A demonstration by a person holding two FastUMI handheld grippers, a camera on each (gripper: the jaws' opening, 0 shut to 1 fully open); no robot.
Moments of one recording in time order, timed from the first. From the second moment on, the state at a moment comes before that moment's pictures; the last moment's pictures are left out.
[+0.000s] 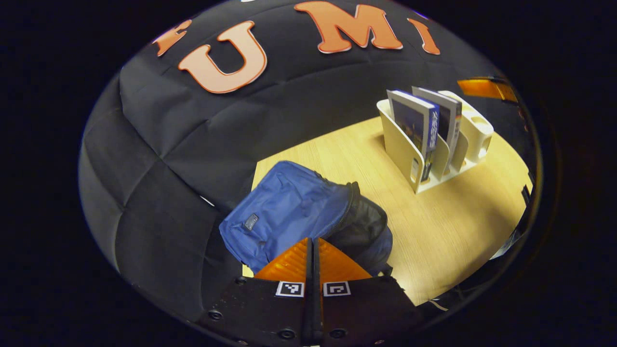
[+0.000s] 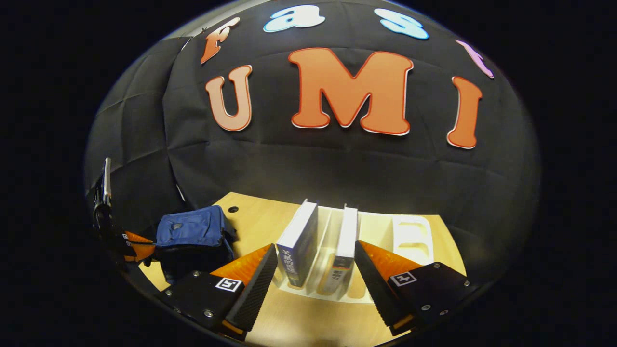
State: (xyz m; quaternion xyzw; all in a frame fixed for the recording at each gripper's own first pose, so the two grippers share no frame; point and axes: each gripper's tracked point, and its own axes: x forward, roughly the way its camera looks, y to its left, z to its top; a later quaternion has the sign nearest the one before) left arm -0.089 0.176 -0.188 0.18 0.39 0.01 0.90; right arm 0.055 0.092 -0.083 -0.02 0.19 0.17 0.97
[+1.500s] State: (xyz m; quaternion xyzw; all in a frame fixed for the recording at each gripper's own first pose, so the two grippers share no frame) left arm 0.040 0.237 -0.069 0.14 0.28 -0.06 0.95; right arm 0.175 0.137 -0.191 -0.06 0.48 0.03 0.87
